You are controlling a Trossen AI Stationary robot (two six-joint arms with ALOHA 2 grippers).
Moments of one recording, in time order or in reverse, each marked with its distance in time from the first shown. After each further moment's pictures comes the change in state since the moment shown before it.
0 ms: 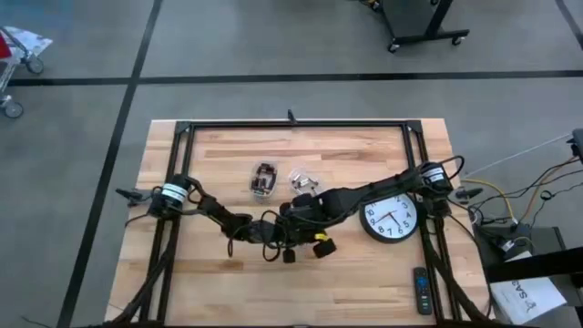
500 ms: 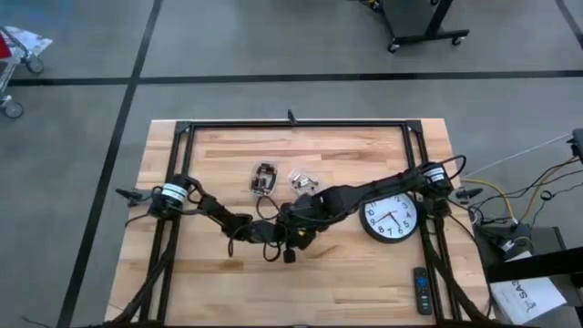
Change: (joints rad) left arm 0.000 0.000 0.001 -0.009 0.003 -0.006; right arm 0.008 -0.004 0.047 -0.193 0.027 1.230
